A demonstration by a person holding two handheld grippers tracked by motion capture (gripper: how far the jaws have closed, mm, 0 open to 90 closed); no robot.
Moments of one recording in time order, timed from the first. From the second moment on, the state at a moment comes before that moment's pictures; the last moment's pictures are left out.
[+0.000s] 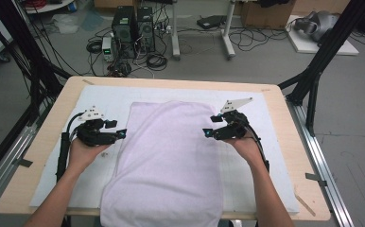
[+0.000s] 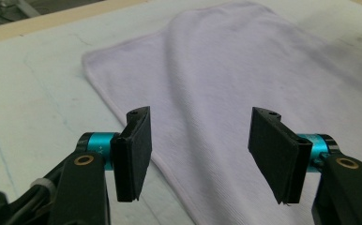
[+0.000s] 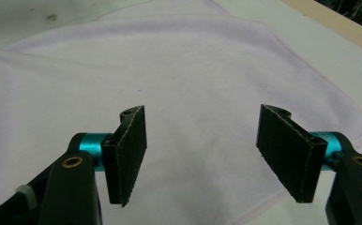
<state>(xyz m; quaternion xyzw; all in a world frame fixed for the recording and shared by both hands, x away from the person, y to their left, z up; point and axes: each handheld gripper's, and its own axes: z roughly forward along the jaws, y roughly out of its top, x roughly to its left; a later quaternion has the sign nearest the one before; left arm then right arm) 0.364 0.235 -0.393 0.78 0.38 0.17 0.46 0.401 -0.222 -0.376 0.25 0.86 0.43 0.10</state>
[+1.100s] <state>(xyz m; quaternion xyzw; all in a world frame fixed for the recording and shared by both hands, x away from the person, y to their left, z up) 0.433 0.216 -0.445 0.78 0.46 0.16 0.40 0.449 -0.232 -0.441 0.37 0.85 0.37 0.09</state>
